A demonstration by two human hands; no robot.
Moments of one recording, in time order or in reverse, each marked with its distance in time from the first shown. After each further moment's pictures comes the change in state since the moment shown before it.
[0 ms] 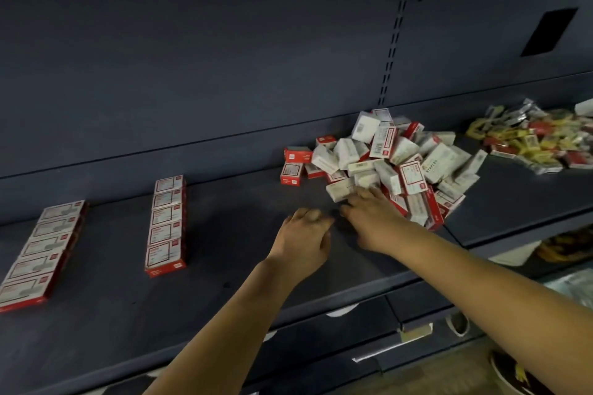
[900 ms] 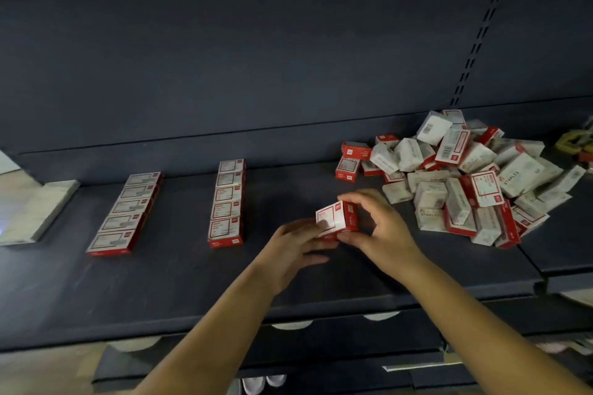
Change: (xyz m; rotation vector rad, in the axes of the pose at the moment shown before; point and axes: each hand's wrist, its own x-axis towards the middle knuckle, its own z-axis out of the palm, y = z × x) left_hand -0.067 -0.042 -0.043 -1.496 -0.001 -0.708; right_hand -0.005 -0.078 -0.019 1.261 0.422 -0.061
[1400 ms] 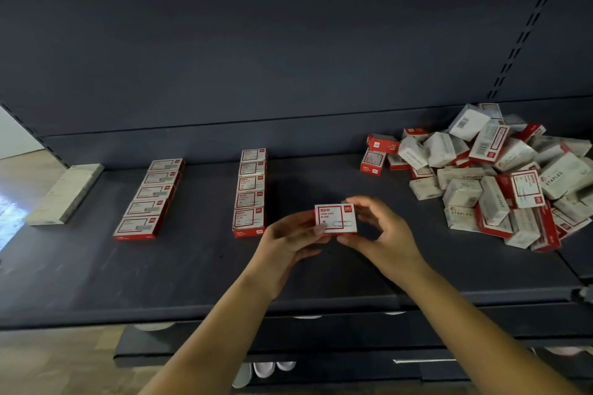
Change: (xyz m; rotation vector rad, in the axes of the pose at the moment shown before) left_hand -0.026 -0.003 -0.035 -0.075 0.115 0.133; right_hand 0.000 0.004 0.038 0.114 0.011 0.030
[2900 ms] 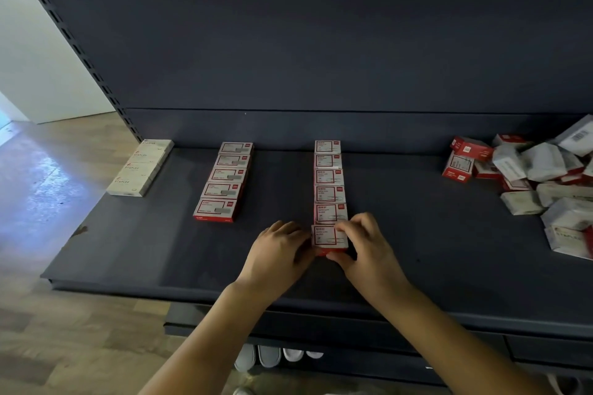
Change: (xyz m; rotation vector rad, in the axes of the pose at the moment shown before) left_hand -0.018 -0.002 -0.145 1.407 0.157 0.620; right_hand 0.009 -0.019 0.145 -0.469 -0.058 -0.247
